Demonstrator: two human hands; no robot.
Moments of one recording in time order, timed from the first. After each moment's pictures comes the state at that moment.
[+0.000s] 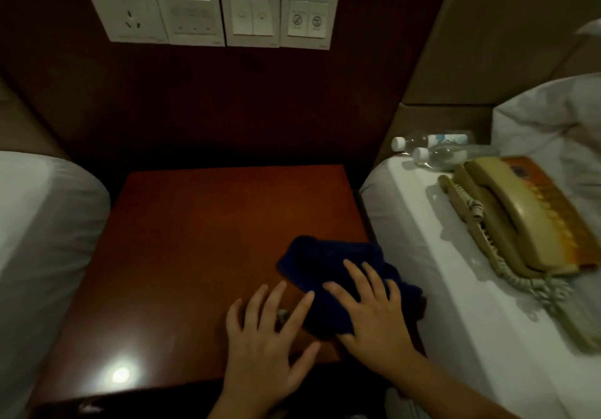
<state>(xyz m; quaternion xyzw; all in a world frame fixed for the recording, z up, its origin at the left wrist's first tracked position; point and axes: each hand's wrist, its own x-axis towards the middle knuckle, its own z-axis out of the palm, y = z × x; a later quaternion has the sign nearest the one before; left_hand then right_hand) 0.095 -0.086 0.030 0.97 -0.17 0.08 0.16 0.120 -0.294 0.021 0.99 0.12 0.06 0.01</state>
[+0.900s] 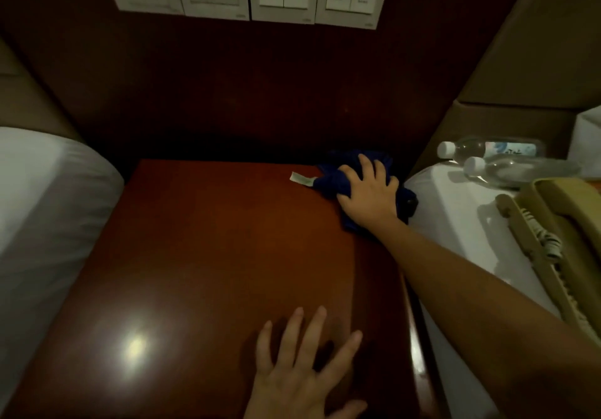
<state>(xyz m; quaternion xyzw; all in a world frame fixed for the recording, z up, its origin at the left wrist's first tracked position) 0.108 -0.118 0.004 0.97 -0.20 0.13 0.03 0.374 -0.287 0.020 1.00 0.05 0.06 -0.02</state>
